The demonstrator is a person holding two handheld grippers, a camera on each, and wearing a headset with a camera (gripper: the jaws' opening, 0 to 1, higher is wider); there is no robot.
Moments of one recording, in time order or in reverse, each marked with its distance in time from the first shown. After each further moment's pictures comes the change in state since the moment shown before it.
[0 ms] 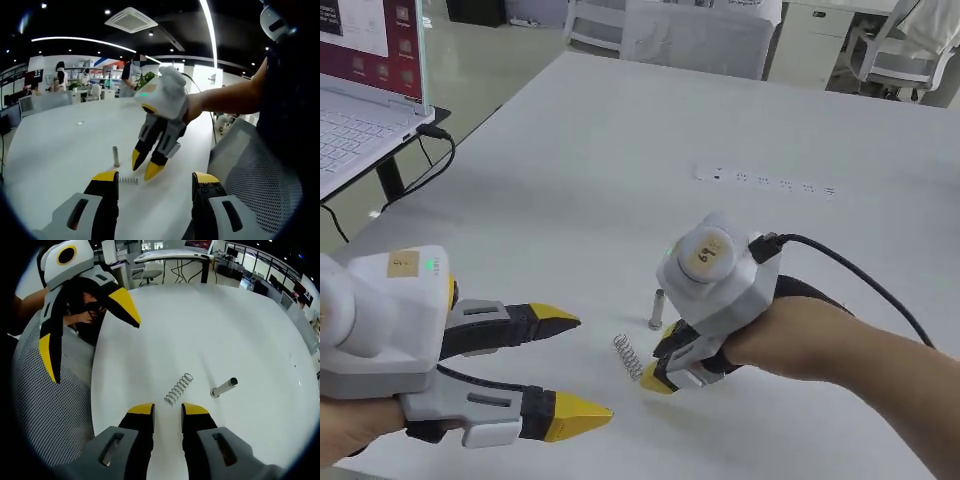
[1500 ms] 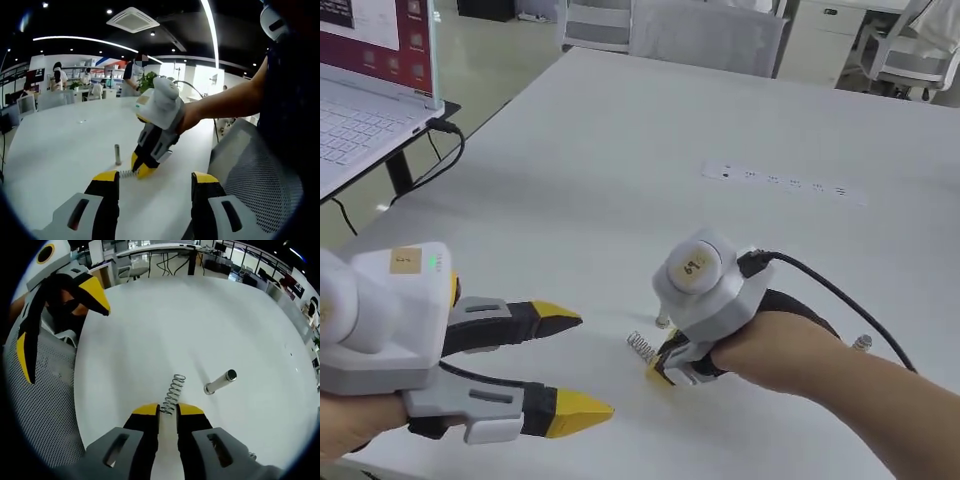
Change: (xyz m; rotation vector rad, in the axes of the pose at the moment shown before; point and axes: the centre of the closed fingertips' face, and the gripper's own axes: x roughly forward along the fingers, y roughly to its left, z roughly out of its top) left arm 0.000 0.003 -0.002 -0.008 0.001 0.009; right arm 0.015 -0.023 -0.015 0.067 0.031 -0.095
